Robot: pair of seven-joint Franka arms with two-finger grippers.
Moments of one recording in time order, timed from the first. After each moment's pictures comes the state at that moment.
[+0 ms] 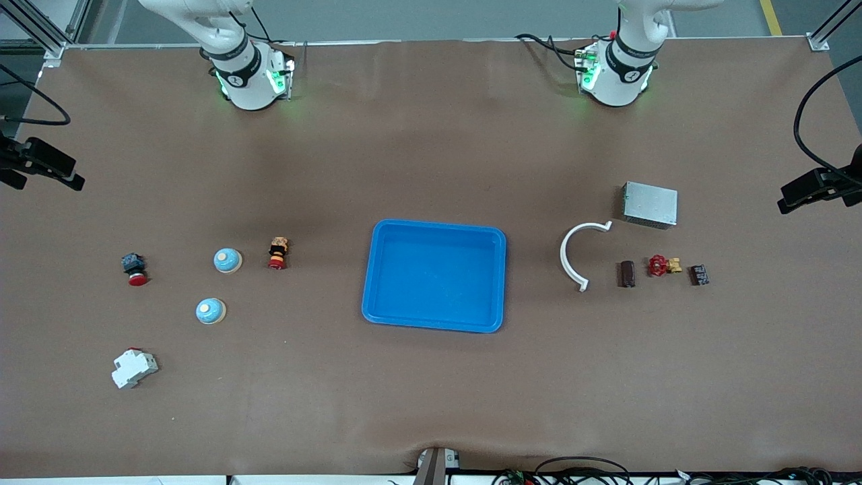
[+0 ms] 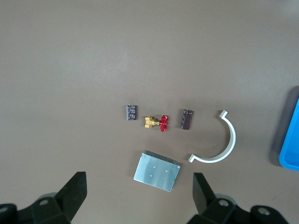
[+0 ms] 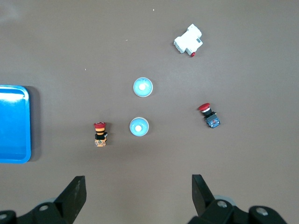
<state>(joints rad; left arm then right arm) -0.06 0.12 0.11 -1.43 0.04 1.56 -0.04 -0.06 -0.03 -0.04 -1.61 0.04 1.61 -0.05</state>
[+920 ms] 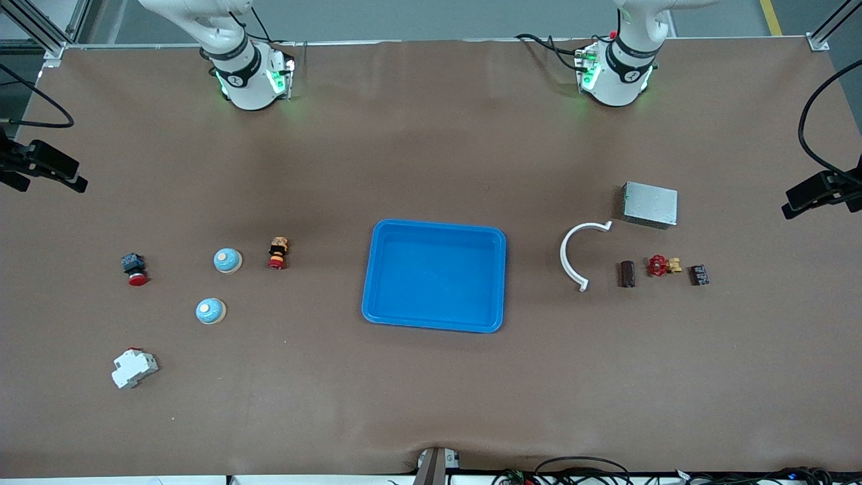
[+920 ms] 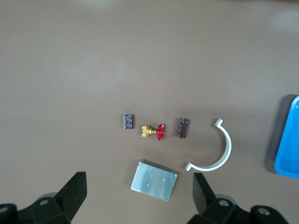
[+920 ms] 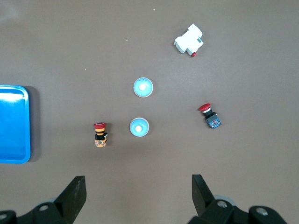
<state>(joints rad) 0.03 0.12 0.01 -1.44 0.03 1.62 -0.04 -0.06 -0.03 -0.04 -1.61 0.04 1.62 -0.05</state>
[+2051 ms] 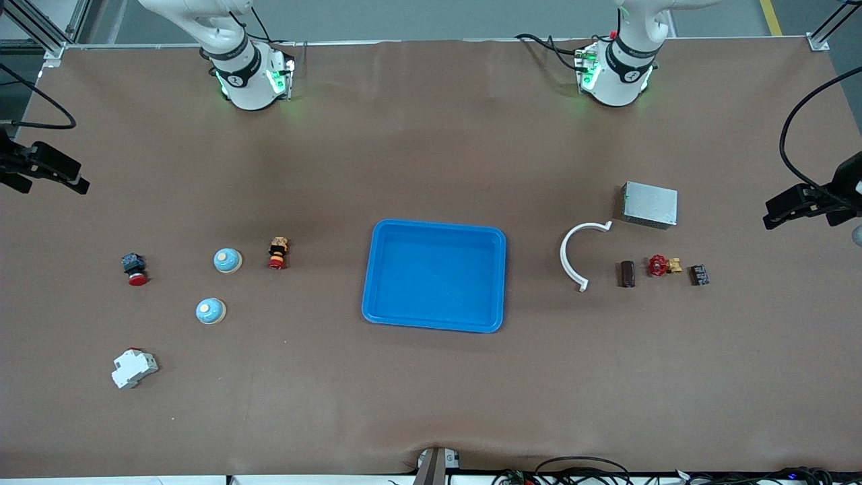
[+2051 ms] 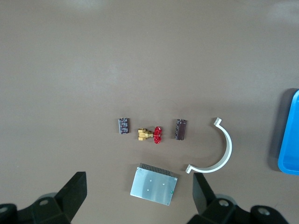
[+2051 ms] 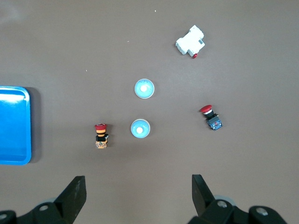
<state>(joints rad) 0.01 0.14 0.02 -1.47 0.03 1.65 -0.01 -0.06 -0.03 -0.04 -1.62 0.04 1.63 -0.05</state>
